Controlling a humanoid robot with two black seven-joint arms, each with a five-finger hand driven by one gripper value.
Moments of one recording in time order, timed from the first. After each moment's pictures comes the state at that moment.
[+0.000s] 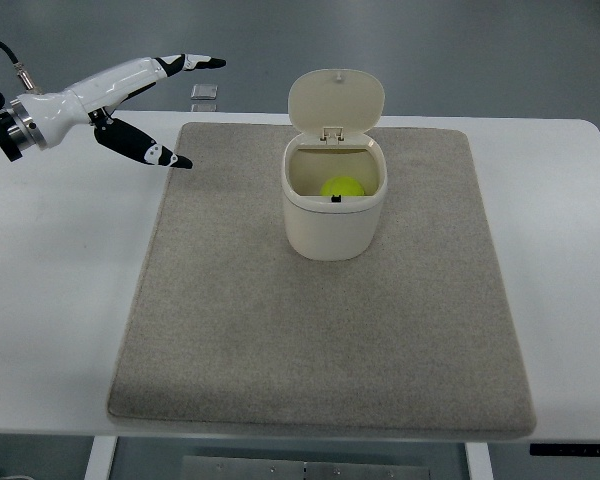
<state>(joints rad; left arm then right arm) -0.98 0.85 -0.31 -1.25 1.01 0.05 -0.53 0.03 0.00 -0.05 0.21 0.03 -0.13 0.07</state>
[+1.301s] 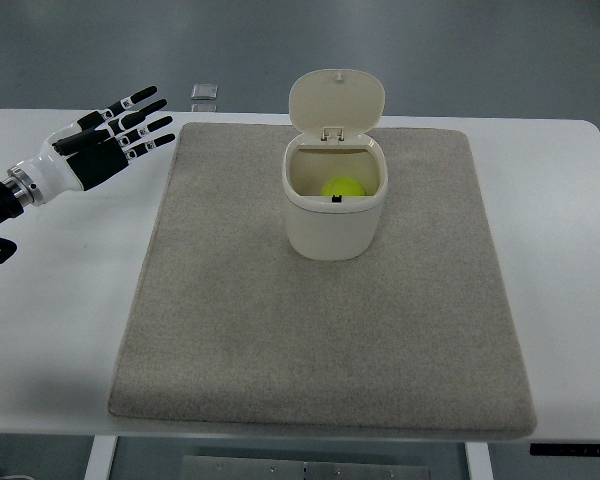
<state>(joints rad) -0.68 0.58 -0.80 -0.84 -0.07 -0.61 0.07 0.03 0.00 -0.05 0.21 0.03 -0.13 0.07</state>
